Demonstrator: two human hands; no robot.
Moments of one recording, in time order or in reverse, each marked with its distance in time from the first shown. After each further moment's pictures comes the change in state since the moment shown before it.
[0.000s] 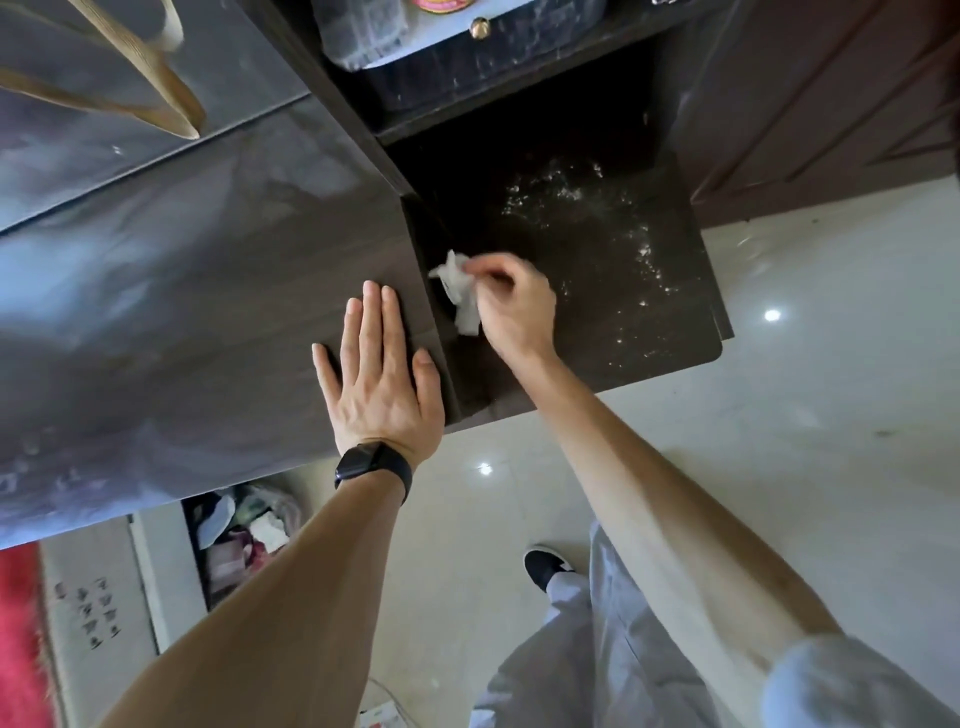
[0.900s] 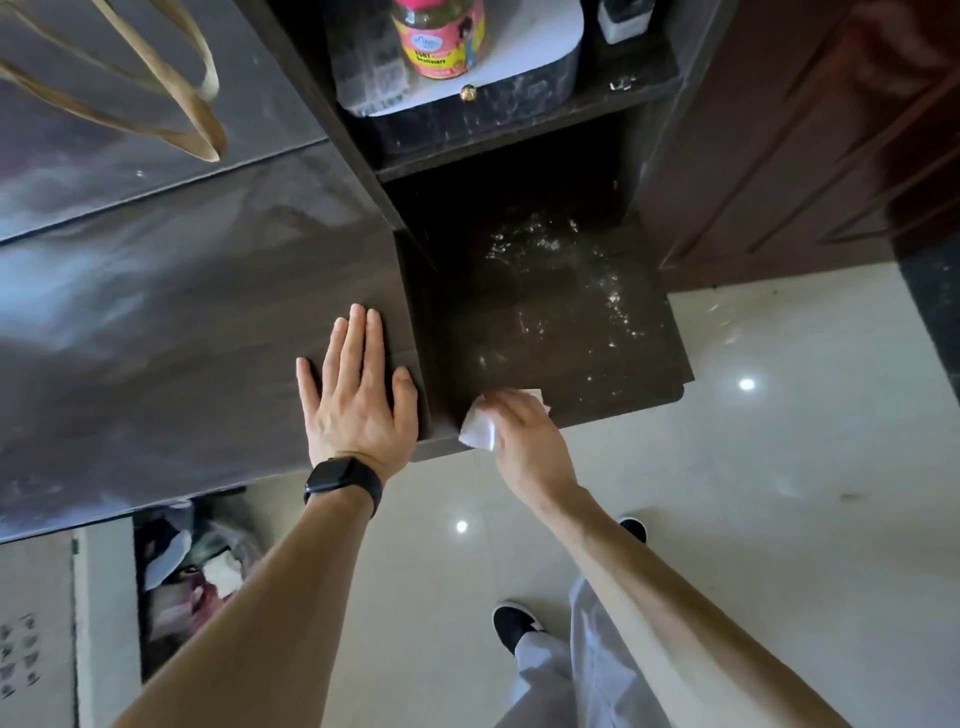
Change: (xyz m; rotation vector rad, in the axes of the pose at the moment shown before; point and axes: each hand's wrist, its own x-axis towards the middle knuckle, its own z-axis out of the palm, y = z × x) left_hand -0.003 0.002 -0.003 -0.035 0.024 -0.022; right_hand -0.083 0.098 -0.049 -0.665 -0.166 -0.467
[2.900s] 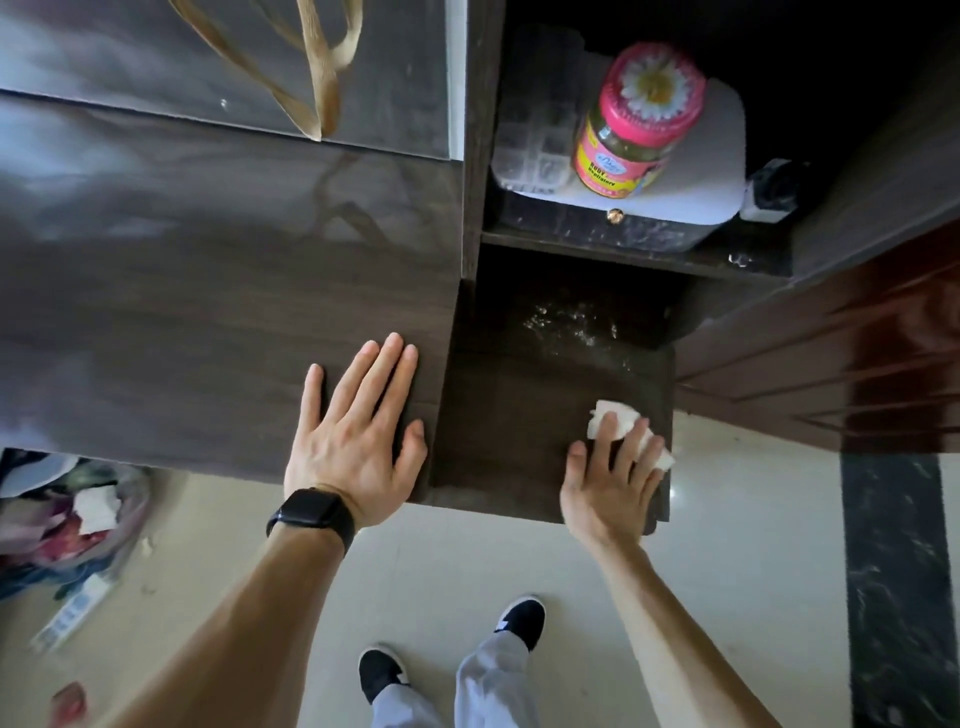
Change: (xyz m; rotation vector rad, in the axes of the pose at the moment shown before) left_hand 0.004 -0.003 -0.007 -0.034 -0.041 -0.005; right_hand 0.064 0.072 -0.070 -0.515 -0.277 0.457
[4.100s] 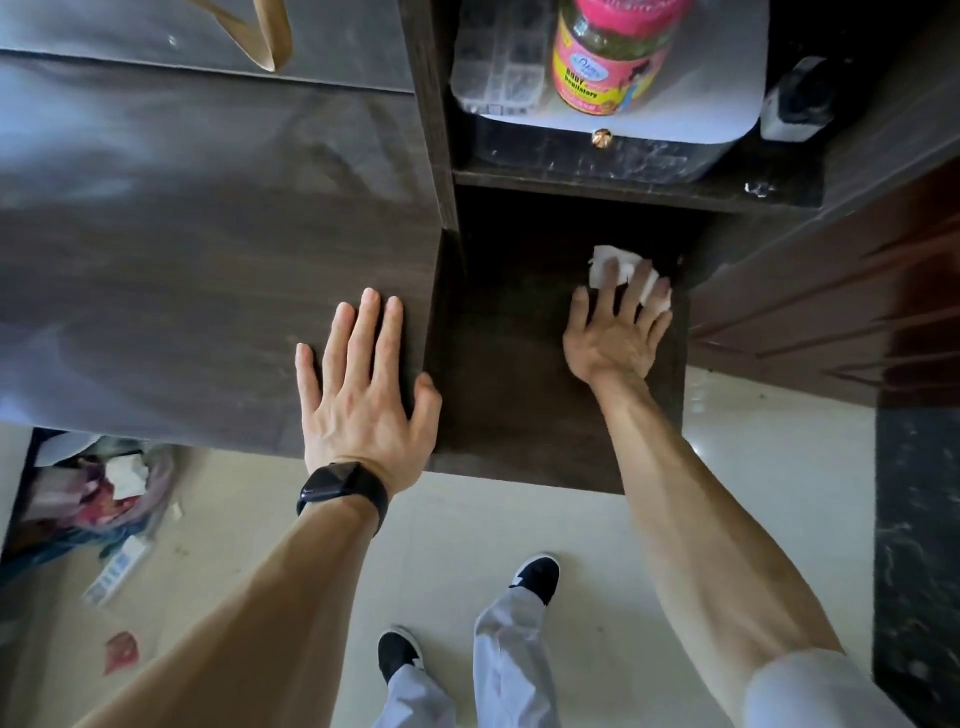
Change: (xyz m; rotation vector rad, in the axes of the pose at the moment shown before) left_hand 0.007 0.042 0.011 -0.076 0.046 -0.271; right_hand 0.121 -0.049 -0.039 0.006 0.046 -0.072
